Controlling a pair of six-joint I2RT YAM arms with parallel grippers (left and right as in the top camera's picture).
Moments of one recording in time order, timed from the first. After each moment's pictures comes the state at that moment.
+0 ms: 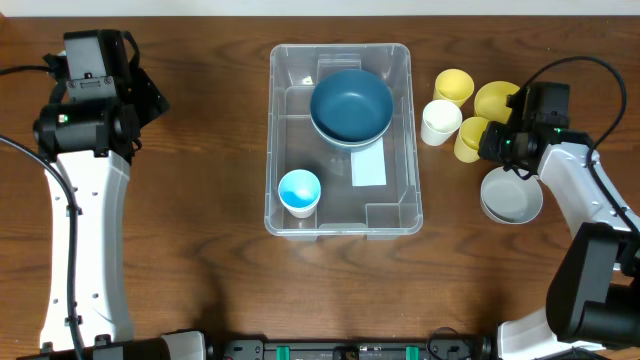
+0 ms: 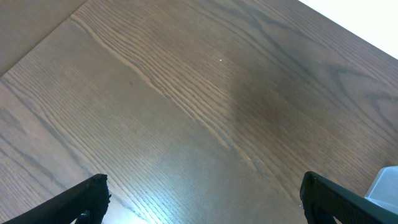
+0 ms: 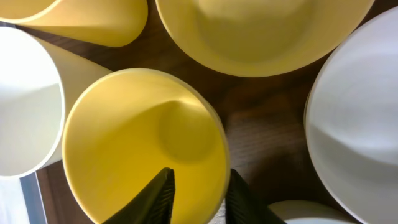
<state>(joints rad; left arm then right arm) 0.11 1.48 1.56 -1.02 -0.36 -0.46 -0.14 1.71 1.10 -0.51 -0.14 0.22</state>
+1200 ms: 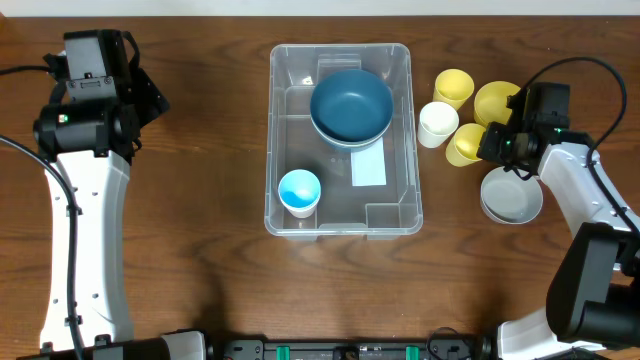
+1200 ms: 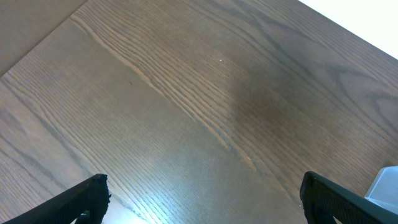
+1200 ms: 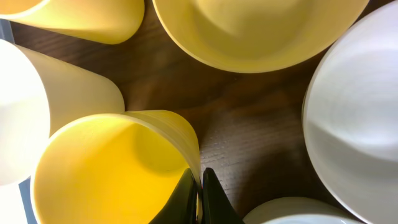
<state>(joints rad) 0.11 1.48 1.56 -1.02 -0.36 -0.46 -0.14 1.71 1.10 -0.52 -0.14 0.22</state>
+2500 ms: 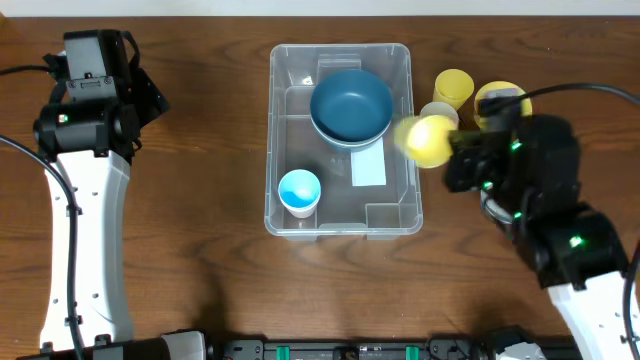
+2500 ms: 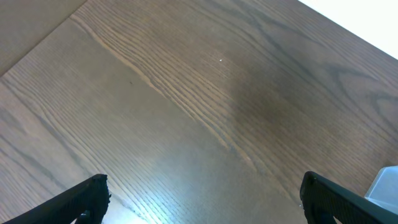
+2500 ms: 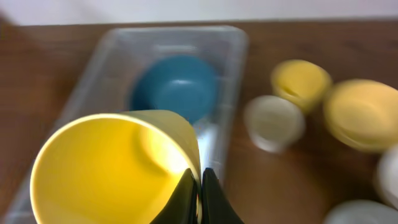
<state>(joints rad) 0.11 1.48 1.56 -1.02 -0.36 -0.46 0.31 1.04 1.10 -0.65 -0.11 0.25</state>
